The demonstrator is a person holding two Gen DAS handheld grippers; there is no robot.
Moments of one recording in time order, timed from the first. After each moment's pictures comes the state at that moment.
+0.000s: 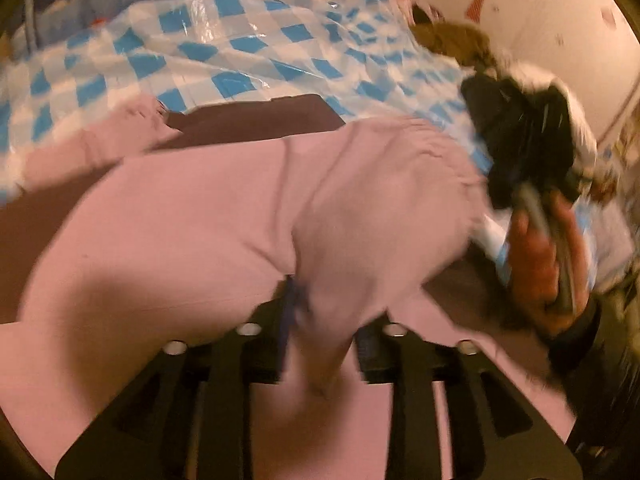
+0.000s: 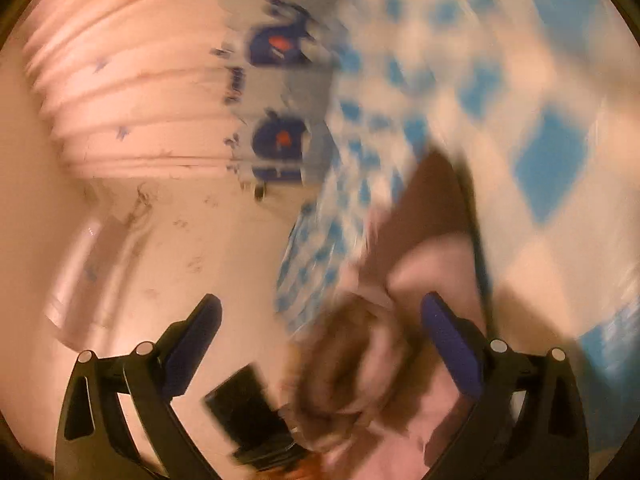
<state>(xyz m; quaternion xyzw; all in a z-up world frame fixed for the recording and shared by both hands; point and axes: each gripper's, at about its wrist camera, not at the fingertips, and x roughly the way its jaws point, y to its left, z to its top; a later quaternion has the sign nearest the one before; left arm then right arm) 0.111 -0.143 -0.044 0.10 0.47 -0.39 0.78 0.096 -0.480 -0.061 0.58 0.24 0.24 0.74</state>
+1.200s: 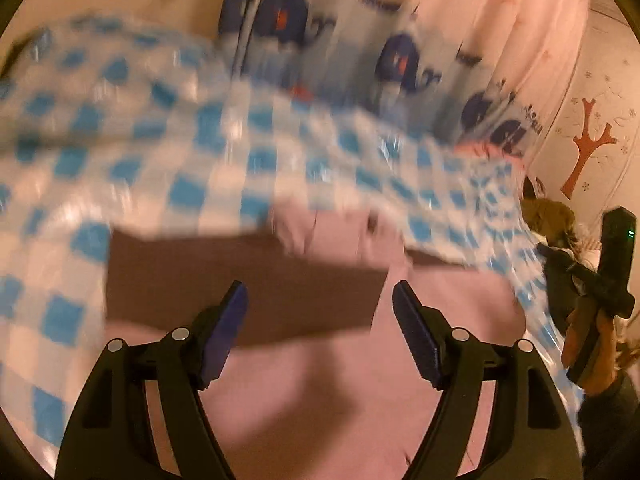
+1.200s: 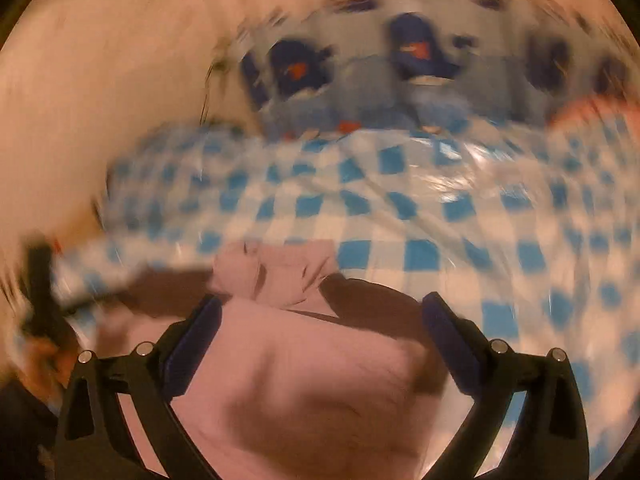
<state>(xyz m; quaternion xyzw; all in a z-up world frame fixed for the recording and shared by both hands) 0.192 0.065 -0.002 -0.10 0.33 -0.19 0.92 0.167 -0.308 0.067 0.04 0.34 0.12 0.93</state>
